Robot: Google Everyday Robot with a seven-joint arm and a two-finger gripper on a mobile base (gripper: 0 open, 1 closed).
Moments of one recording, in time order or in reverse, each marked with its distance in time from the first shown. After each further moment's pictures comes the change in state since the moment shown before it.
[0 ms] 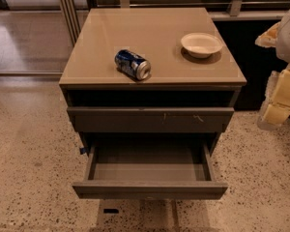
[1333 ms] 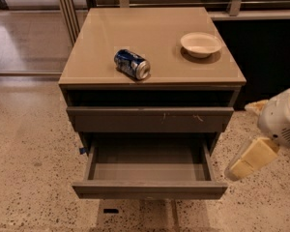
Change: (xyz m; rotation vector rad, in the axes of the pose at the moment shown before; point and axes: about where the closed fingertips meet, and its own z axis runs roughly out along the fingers) arm 0.028 0.062 0.116 -0.099 -0.238 0.304
